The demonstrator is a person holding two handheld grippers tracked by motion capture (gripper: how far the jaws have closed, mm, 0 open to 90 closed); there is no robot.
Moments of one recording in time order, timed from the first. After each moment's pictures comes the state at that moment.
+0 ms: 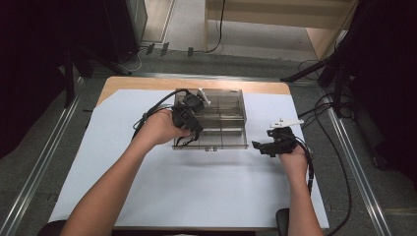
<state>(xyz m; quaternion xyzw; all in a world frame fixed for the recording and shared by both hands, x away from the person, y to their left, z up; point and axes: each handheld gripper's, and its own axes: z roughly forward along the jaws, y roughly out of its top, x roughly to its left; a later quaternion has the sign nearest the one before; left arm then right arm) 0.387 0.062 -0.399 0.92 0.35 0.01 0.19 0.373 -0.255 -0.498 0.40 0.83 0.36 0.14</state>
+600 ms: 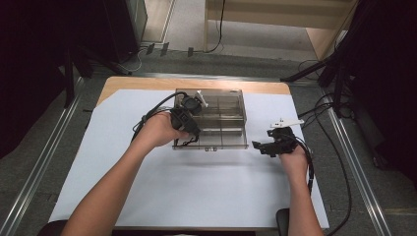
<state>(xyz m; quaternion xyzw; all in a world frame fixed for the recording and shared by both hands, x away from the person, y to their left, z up) 0.391 0.071 -0.411 0.91 0.37 0.00 0.19 0.373 -0.256 -0.498 0.40 0.83 0.36 0.14</state>
